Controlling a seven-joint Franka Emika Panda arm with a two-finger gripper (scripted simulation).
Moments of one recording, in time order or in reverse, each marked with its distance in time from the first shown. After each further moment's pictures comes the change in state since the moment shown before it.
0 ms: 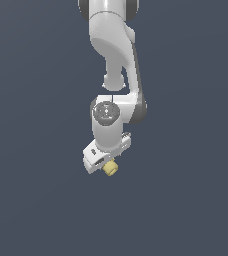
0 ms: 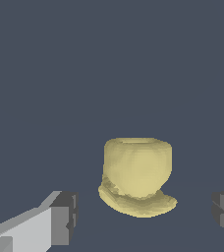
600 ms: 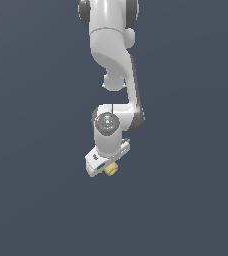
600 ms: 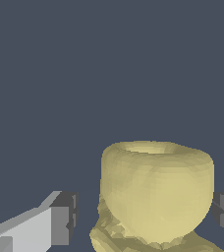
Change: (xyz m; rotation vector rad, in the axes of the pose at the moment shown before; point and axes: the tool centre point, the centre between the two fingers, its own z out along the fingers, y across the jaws) arm -0.001 -0.001 0.042 0.001 0.000 -0.004
